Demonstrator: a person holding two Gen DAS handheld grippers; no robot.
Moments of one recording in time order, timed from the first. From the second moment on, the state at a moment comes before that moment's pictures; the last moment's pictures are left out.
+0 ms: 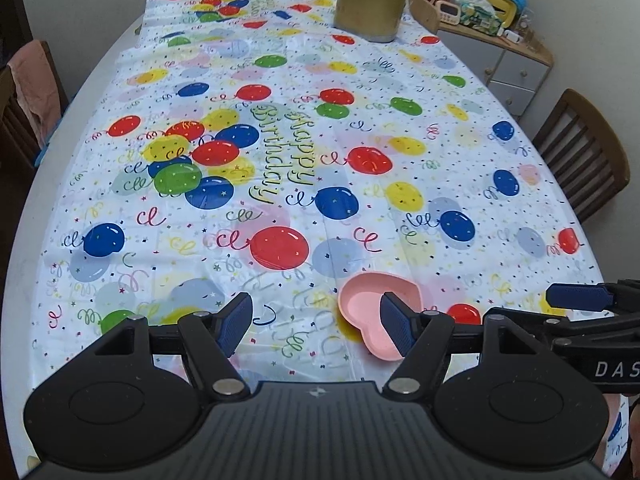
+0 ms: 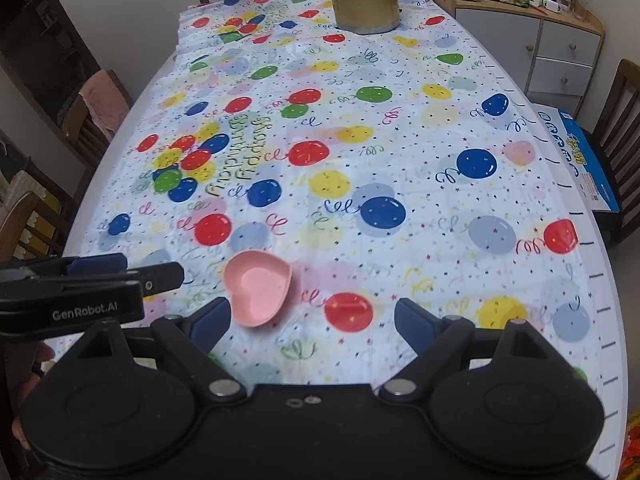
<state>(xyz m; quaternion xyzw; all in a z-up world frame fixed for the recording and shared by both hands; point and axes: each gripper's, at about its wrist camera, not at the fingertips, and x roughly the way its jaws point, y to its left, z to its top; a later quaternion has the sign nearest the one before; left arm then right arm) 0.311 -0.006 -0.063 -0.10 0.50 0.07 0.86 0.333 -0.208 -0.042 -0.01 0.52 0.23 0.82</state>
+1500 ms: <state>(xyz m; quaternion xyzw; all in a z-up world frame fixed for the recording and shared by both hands) 0.336 -0.017 -0.116 -0.12 0.54 0.05 0.83 0.365 -0.161 -0.109 0.00 0.56 0.30 0.77</state>
